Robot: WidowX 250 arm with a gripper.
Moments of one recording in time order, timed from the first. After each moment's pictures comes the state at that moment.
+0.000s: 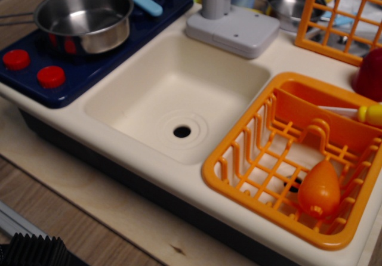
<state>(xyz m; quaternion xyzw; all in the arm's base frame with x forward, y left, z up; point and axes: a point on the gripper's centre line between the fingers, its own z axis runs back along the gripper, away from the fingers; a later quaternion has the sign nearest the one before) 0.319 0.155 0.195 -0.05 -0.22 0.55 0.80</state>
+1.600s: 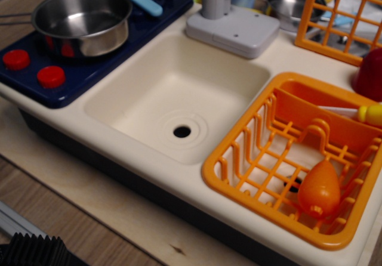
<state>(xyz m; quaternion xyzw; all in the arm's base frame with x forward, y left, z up) 0.333 0.151 0.133 -0.08 -0.18 0.52 0.83</state>
